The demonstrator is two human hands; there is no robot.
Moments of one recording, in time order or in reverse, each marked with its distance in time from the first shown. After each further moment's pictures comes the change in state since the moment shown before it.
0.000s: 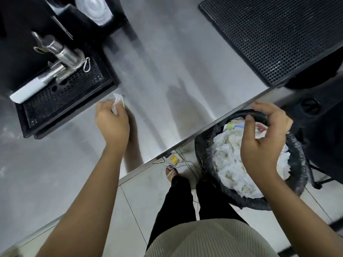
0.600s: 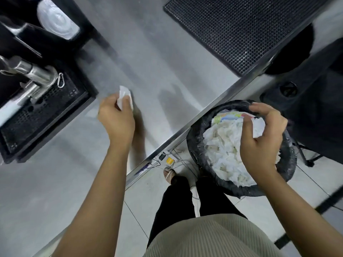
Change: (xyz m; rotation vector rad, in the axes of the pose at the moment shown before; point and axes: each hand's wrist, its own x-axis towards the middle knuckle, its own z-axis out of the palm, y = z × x) left_hand -0.016 0.058 0.026 -0.143 -0.143 0.133; right_hand -0.009 0.024 -0.031 -0.121 0.083 0.074
